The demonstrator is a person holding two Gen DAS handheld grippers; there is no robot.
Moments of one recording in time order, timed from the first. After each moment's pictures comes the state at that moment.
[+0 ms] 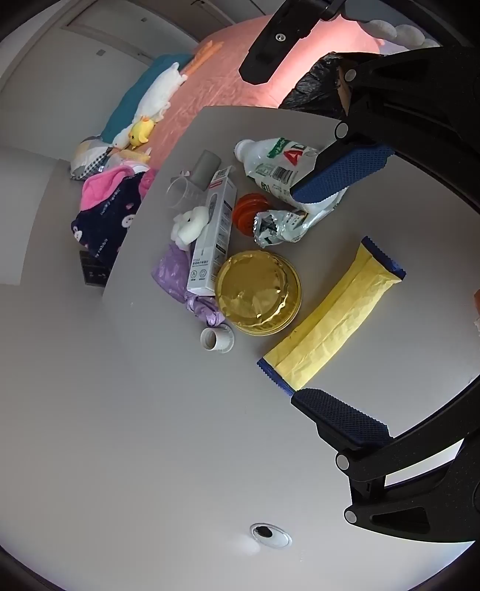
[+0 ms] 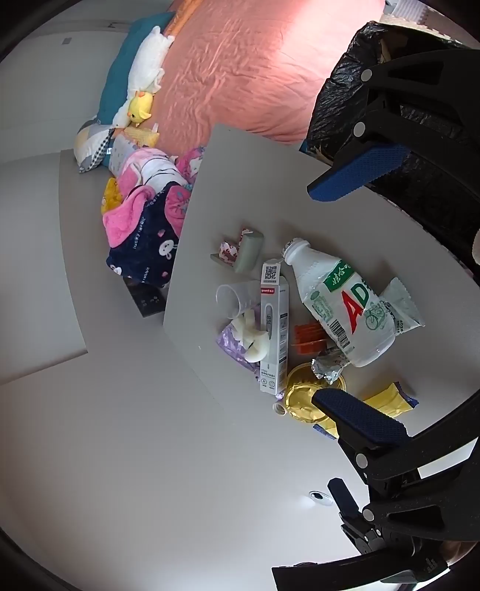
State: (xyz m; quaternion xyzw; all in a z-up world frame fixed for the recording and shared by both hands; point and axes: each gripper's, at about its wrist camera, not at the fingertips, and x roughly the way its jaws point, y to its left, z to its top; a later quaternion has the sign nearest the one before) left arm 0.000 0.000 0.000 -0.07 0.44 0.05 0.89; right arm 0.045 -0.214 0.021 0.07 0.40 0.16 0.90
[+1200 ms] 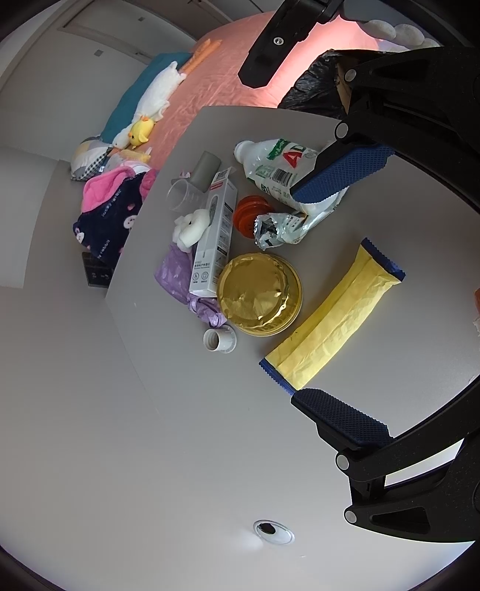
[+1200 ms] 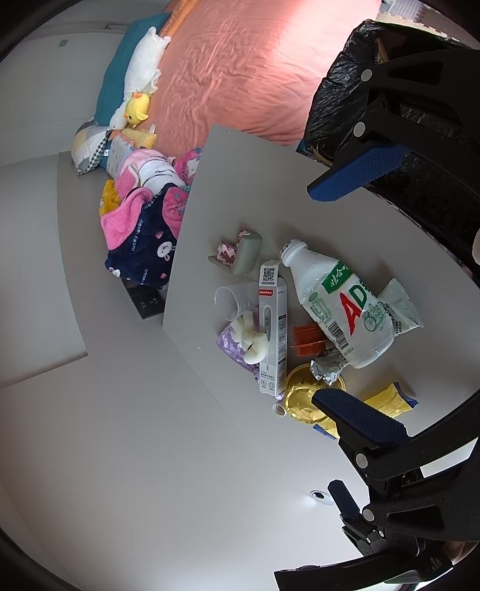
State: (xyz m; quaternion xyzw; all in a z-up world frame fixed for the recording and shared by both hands) left arm -0.002 -0.004 0.000 -0.06 0.44 0.04 0.90; right arm 0.046 -0.215 0.018 0.07 0.40 0.16 0.90
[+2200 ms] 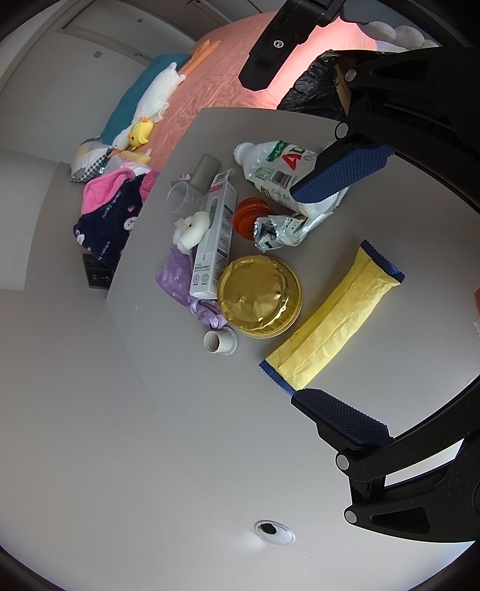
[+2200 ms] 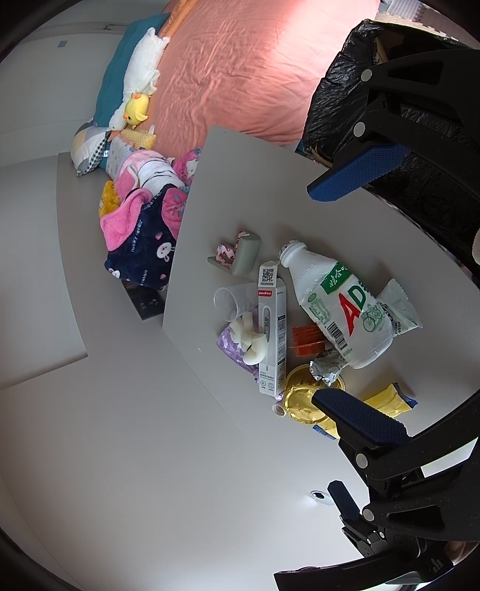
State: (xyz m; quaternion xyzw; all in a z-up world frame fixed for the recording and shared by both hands) left arm -0.002 -0.007 0.002 -0.06 0.44 0.04 0.90; right arm 0.045 -0.217 0.018 0.07 0.40 0.16 0.90
